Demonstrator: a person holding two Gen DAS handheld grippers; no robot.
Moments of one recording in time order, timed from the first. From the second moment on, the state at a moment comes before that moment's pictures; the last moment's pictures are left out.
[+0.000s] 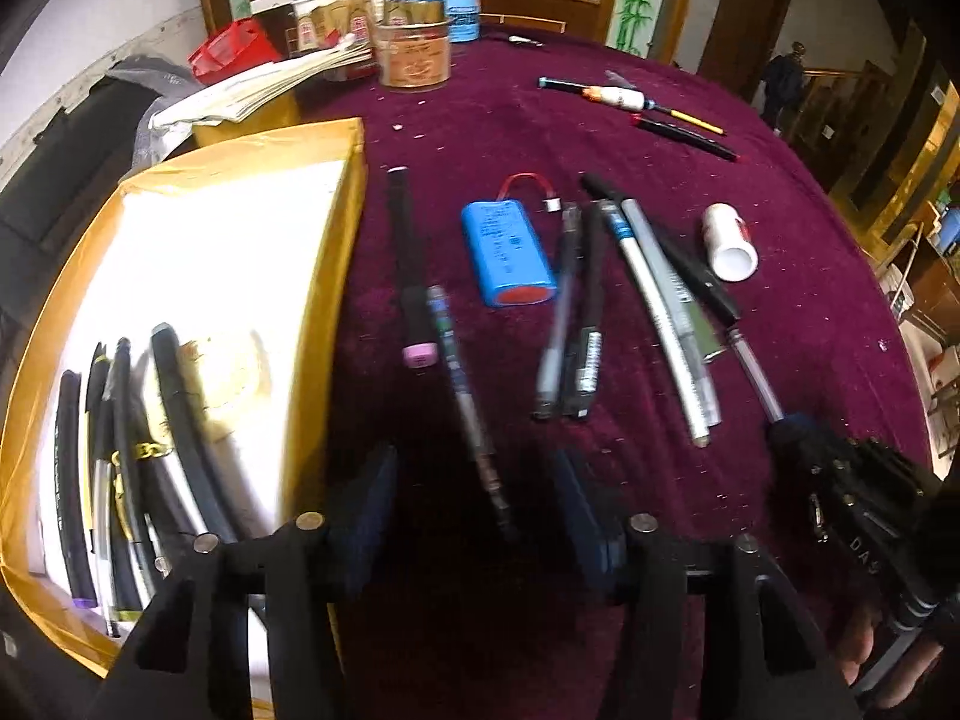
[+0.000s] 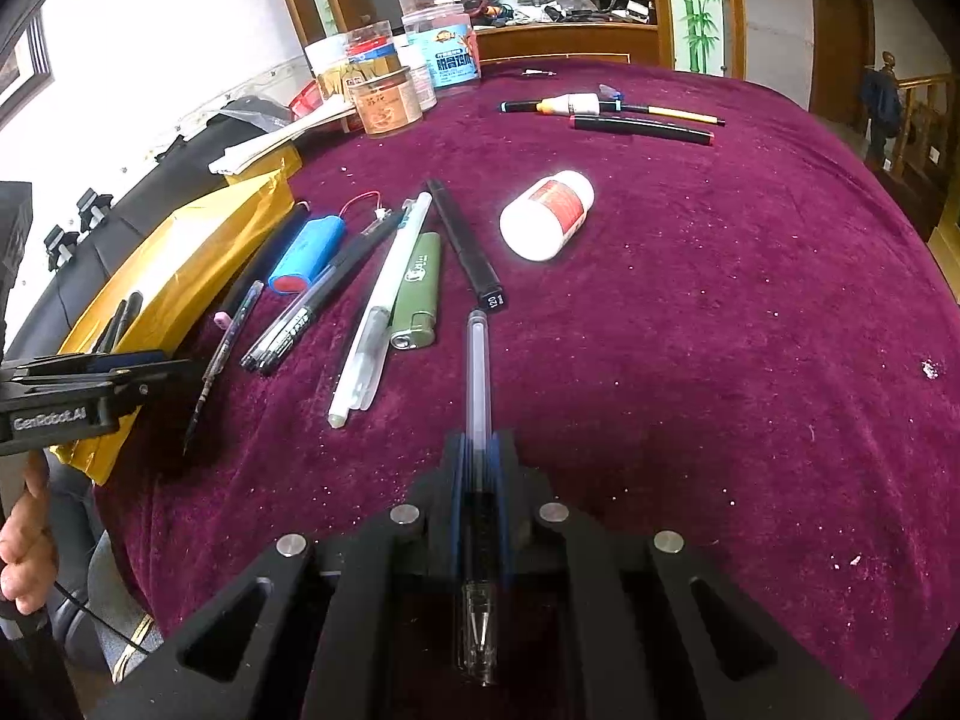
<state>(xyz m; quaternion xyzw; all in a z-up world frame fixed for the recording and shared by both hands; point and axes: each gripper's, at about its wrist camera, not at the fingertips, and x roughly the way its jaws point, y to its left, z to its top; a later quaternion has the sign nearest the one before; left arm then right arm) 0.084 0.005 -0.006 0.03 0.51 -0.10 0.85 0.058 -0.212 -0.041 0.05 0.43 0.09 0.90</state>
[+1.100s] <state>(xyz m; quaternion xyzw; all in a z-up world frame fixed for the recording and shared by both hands) 0.103 -0.015 -0.004 0.06 0.54 -0.08 0.84 0.059 -0.207 -0.040 0.05 0.42 0.11 0.90</state>
